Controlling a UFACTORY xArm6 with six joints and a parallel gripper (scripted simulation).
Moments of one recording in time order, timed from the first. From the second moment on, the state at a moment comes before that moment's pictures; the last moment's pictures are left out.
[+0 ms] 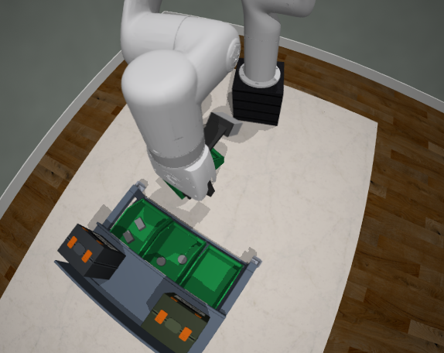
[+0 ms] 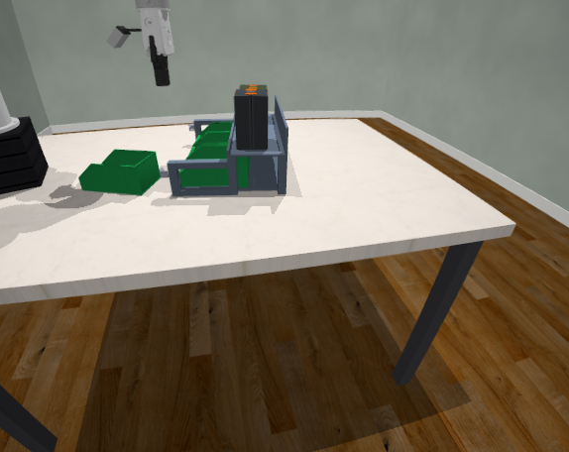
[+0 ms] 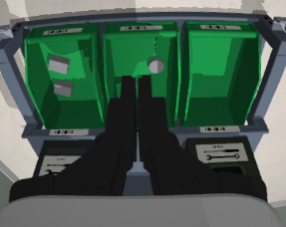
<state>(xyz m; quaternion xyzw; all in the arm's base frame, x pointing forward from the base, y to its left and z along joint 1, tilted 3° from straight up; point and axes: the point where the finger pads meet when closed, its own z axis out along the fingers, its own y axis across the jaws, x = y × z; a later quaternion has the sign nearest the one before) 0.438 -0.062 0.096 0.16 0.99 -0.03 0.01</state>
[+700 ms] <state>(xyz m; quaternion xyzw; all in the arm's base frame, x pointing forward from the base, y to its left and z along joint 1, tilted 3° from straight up) 0.335 -0.149 0.053 0.23 0.97 -0.03 0.00</state>
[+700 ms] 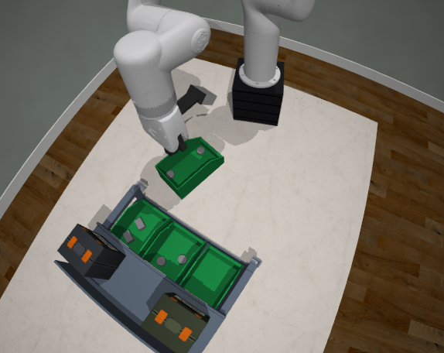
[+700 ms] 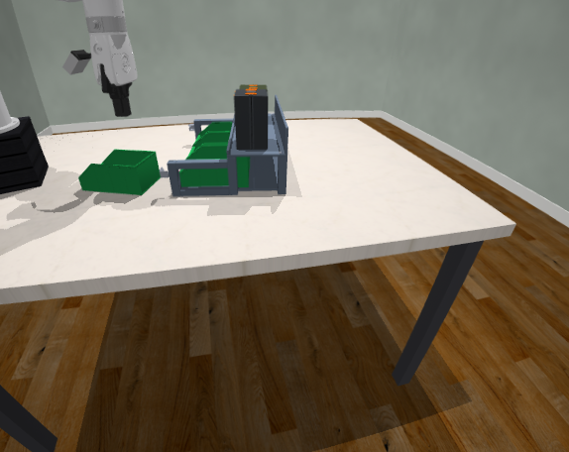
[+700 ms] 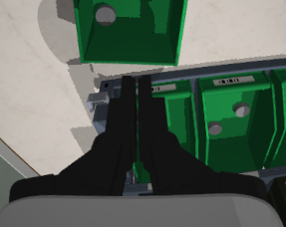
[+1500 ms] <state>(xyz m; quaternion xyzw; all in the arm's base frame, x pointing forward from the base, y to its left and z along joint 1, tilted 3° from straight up) 0.271 -0.179 0.034 0.27 0.96 -0.03 0.01</state>
